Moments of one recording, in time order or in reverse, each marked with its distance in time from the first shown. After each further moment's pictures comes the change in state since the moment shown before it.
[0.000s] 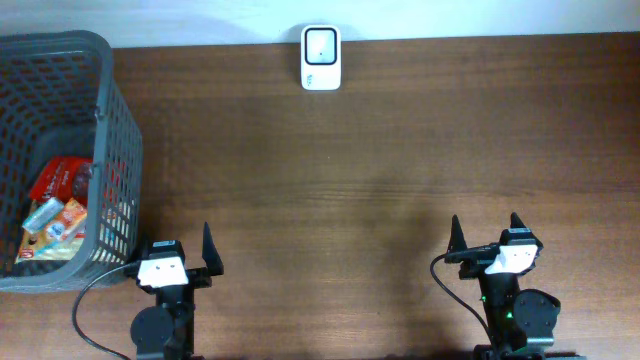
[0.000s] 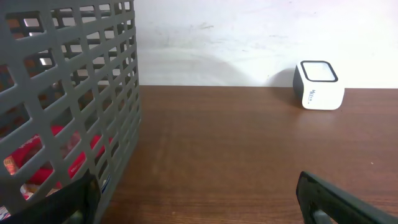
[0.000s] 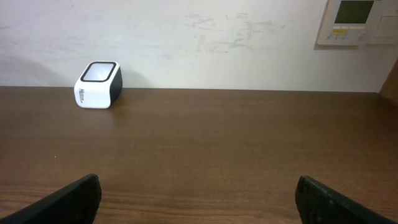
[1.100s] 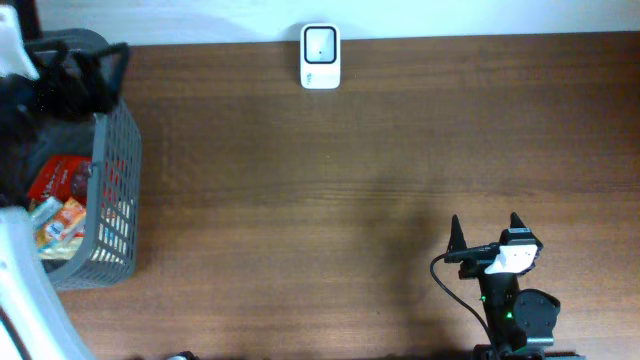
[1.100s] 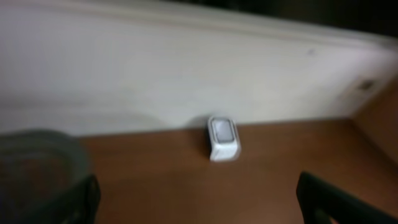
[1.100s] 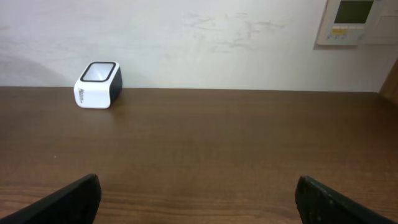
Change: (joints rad) left arm 0.385 1.472 1.916 -0.808 0.802 0.044; right arm 0.000 0.000 0.000 0.000 0.000 0.000
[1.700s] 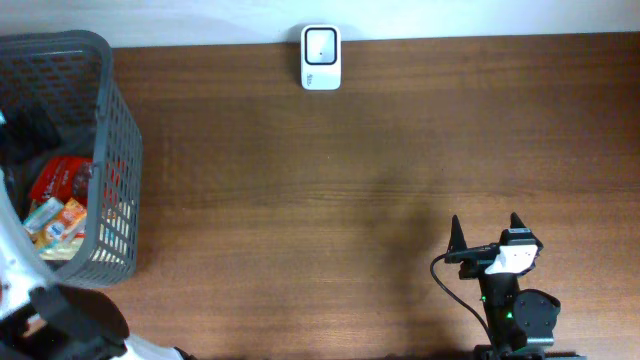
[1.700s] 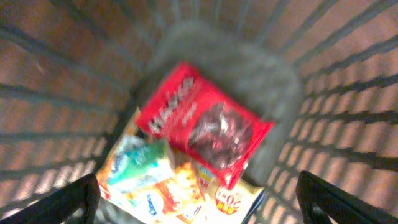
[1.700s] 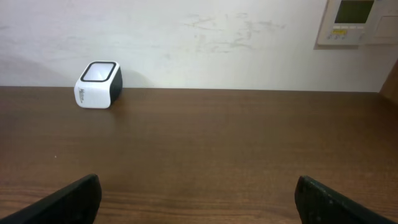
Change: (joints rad) left arm 0.161 0.298 -0.069 -0.226 -0.731 0.012; right arm 0.000 0.000 0.000 0.000 0.000 0.000
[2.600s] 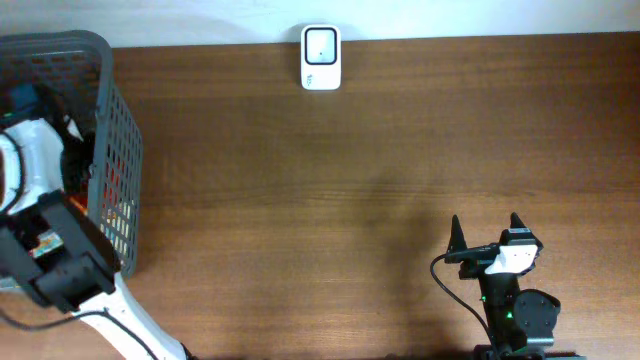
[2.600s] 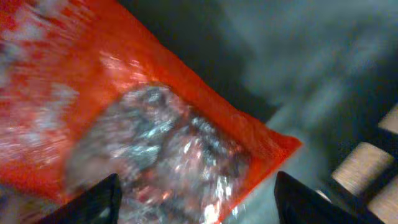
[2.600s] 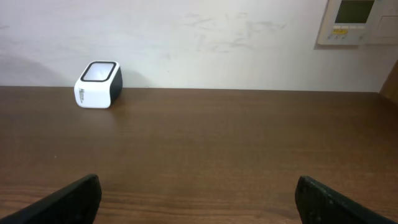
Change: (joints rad) left arm -0.107 0.388 -0.045 0.052 -0.013 -0.213; right arm 0.000 0.000 0.000 0.000 0.000 0.000
